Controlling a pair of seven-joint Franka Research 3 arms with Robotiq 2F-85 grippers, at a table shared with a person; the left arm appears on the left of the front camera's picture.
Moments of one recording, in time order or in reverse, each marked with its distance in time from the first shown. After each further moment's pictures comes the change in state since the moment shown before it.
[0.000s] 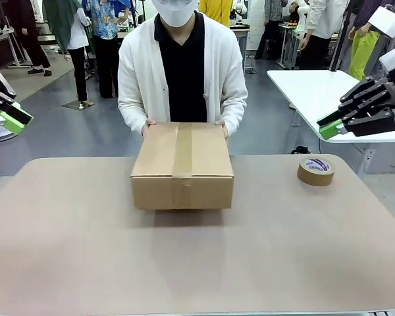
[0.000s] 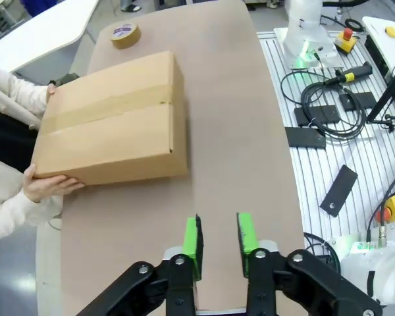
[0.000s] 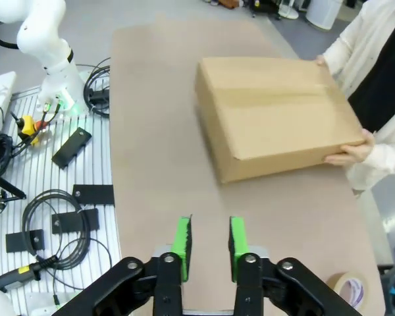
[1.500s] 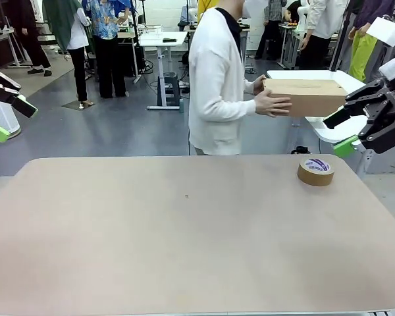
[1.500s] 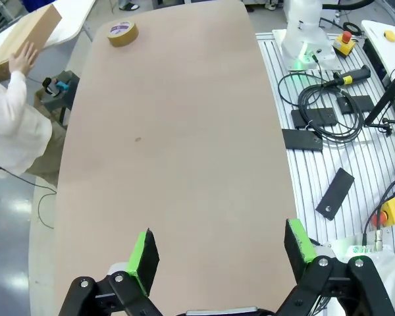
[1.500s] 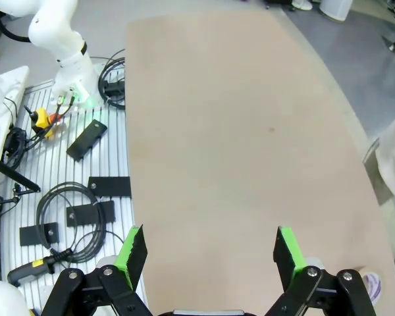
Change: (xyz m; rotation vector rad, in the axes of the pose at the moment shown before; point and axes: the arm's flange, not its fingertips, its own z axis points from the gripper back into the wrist) left arm -0.001 0.001 -0.009 -0.018 0.000 0.022; right arm -0.005 0.006 -0.005 0.055 0.035 -0.022
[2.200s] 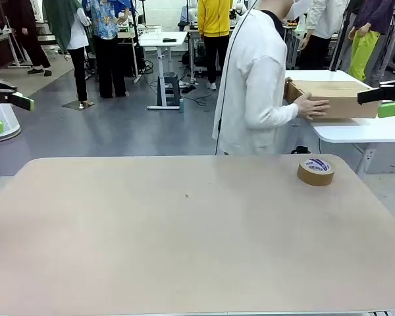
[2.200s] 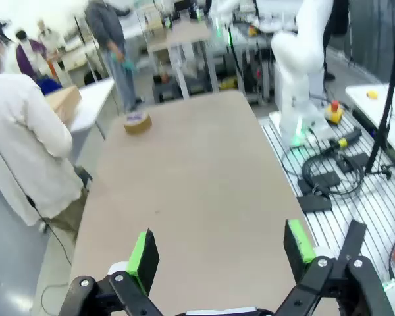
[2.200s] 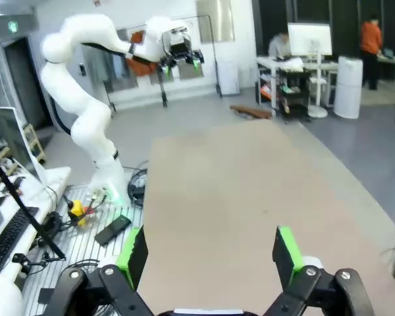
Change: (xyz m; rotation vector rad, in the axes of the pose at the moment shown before) left arm -0.104 0.060 0.004 -0.056 -0.475 -0.086; right arm -0.118 -0.111 0.041 0.171 -0.548 -0.119
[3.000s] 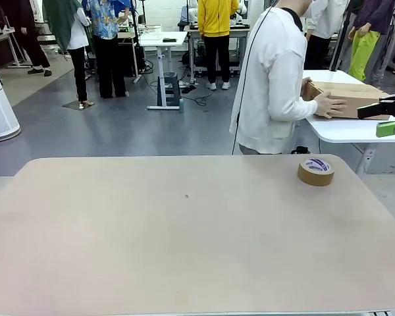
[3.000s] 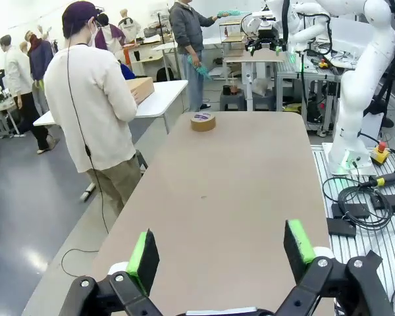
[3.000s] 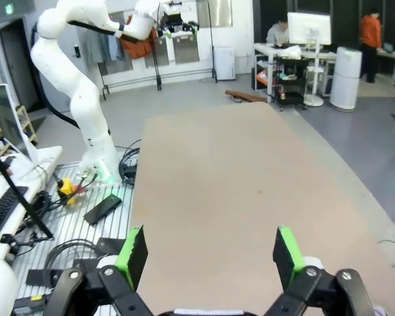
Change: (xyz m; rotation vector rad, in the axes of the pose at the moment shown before) left arm -0.009 -0.031 0.086 0.277 -0.056 0.155; right arm -0.020 0.007 -0.002 -0.035 0.071 0.041
